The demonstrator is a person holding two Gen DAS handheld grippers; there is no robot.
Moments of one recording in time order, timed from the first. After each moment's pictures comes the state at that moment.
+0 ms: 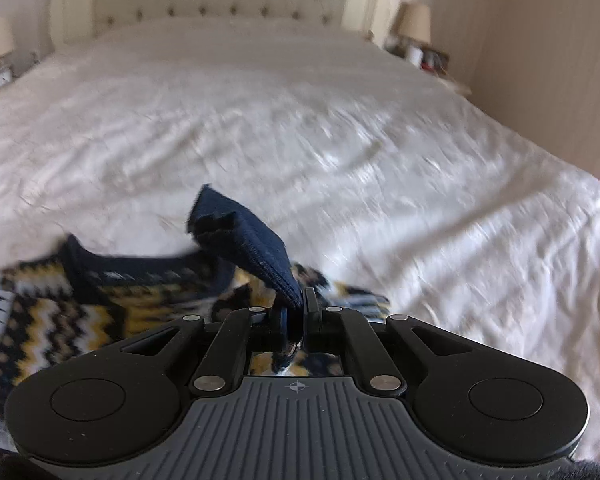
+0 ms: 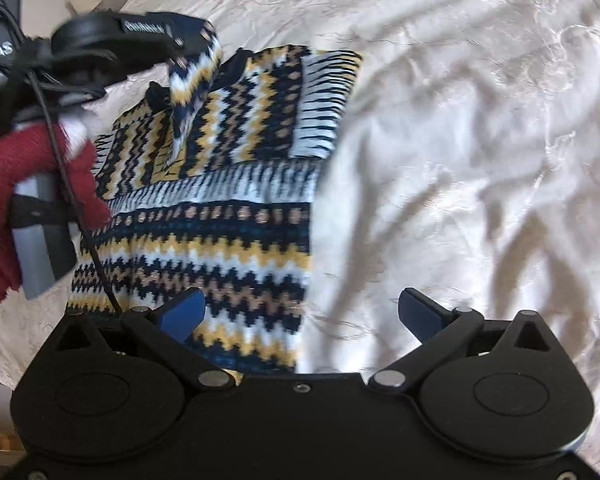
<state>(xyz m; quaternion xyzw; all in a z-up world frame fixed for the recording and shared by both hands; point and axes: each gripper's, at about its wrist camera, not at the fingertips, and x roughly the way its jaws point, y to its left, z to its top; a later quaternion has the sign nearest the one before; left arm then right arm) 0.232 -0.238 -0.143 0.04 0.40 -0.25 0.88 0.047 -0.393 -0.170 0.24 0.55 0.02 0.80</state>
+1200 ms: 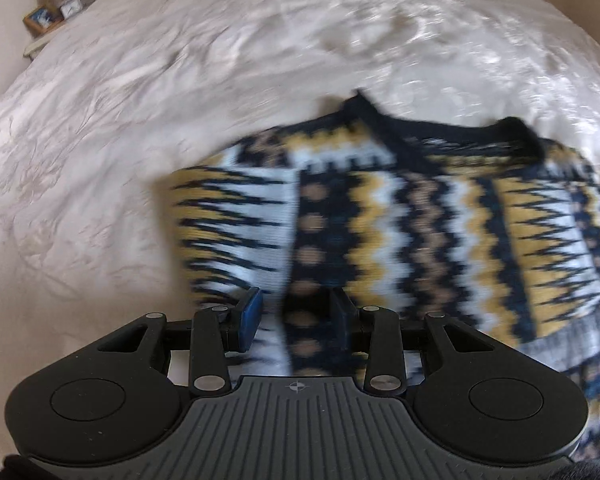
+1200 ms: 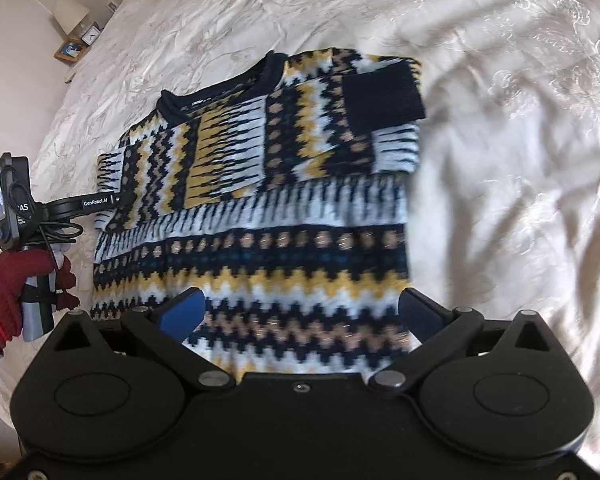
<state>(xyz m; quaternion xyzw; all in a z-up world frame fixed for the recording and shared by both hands) 0.316 -0.026 -0.207 0.12 0.51 -0.13 0.84 0.094 -0.318 -0.165 0.26 0.54 -0.02 0.80</state>
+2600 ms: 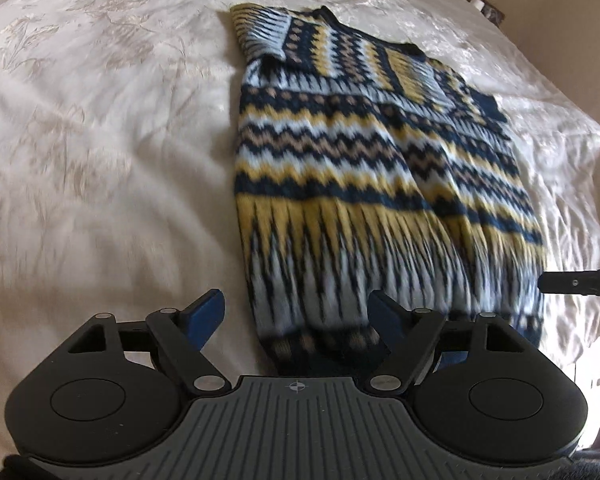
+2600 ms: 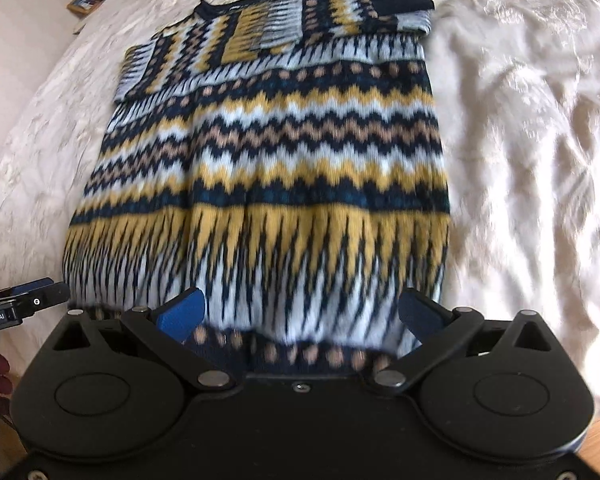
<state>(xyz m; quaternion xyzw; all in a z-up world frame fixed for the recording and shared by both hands) 0.058 0.100 -0.185 -0.01 0.53 -0.20 0.82 -0.033 -0.234 -0.189 0.21 0.55 -0.01 0.81</state>
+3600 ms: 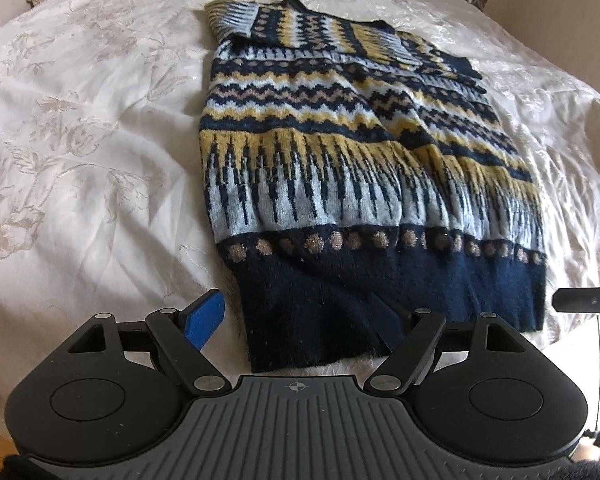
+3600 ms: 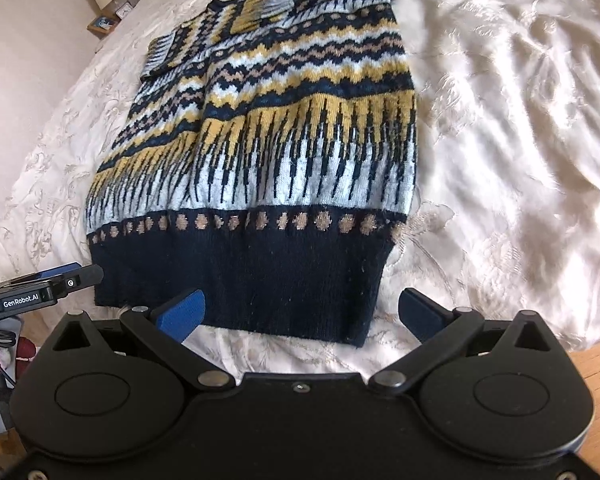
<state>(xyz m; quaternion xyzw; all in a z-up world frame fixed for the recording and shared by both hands) -0.006 0.081 -0.203 0.04 0.51 -0.20 0.84 -0.125 -0.228 -0.214 0.25 0.52 0.01 0.82</state>
